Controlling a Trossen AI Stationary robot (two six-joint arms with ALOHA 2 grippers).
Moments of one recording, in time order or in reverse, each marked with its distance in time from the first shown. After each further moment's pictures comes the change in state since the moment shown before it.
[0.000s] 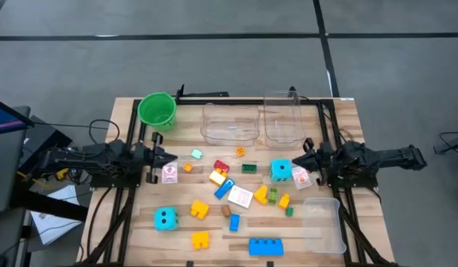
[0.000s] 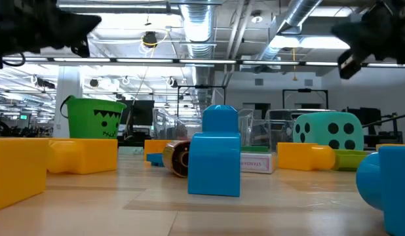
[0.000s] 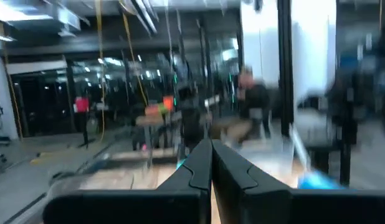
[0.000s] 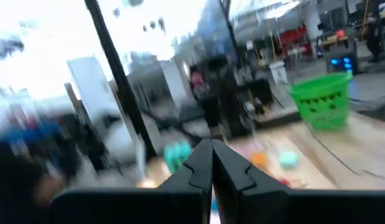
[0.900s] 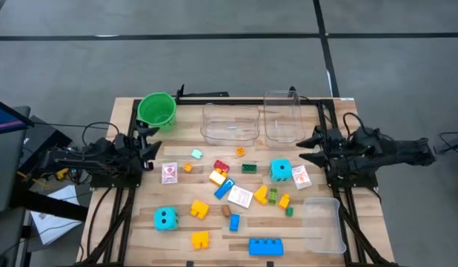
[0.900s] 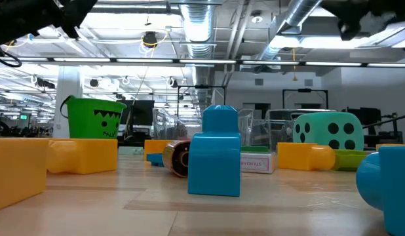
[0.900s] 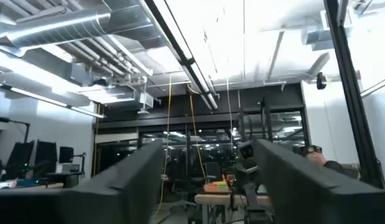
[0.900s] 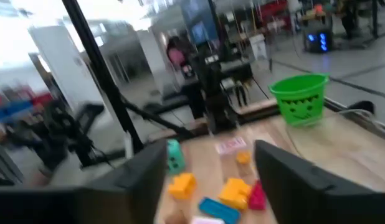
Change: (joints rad) left arm 0.000 0.005 0.000 0.362 -0.235 0.118; right arm 0.000 0.257 0.472 -0.419 0.050 -0.064
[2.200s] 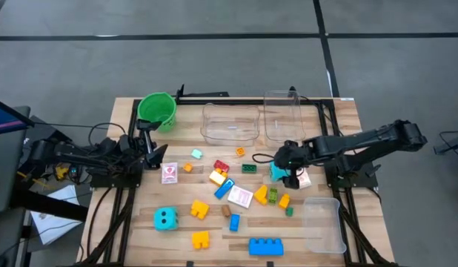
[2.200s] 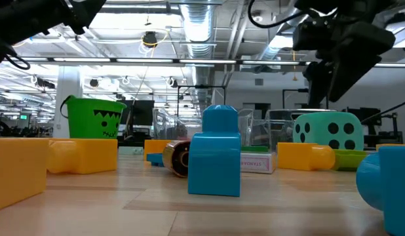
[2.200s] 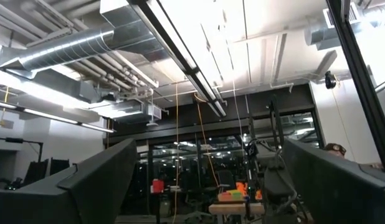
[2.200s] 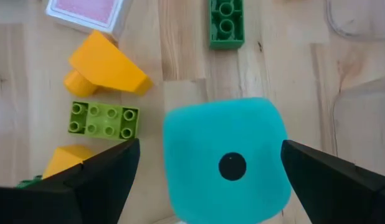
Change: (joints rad) left arm -0.002 0.359 0.000 0.410 -0.006 0.091; right arm 0.004 0.897 0.322 -0.581 0.027 -0.164
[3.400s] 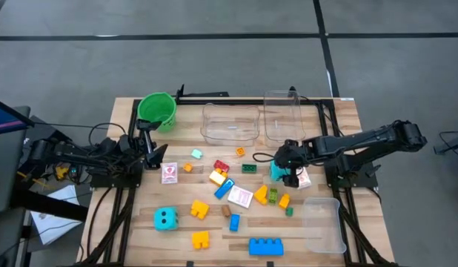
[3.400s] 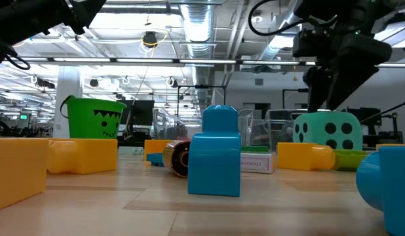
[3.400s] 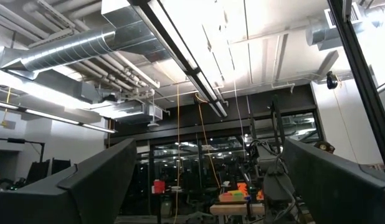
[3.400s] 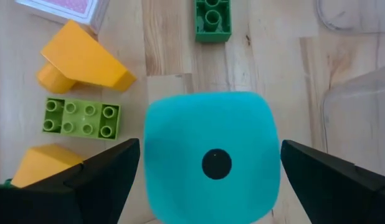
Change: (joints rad) left arm 0.000 0.006 0.000 0.006 -0.003 0.003; right arm -0.017 -0.003 -0.039 0.031 0.025 -0.019
